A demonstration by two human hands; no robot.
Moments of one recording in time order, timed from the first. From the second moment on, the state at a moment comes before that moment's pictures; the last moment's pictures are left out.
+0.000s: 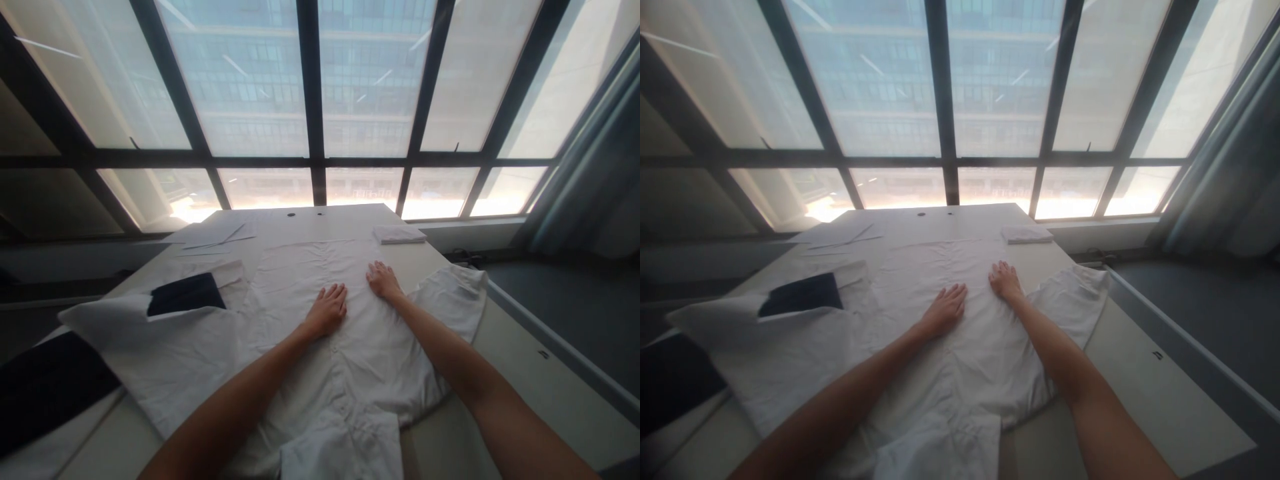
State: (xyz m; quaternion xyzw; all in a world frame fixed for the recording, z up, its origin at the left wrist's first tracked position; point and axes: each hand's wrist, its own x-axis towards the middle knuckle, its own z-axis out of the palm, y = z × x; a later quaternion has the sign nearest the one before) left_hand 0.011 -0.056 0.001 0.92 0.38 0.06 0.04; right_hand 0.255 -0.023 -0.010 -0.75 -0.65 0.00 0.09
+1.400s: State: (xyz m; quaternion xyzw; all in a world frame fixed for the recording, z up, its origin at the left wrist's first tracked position) left_hand 0.013 -0.048 -0.006 0.92 0.38 0.10 0.08; right_hand 0.168 -0.058 -0.010 -0.69 -0.71 0.03 0.14
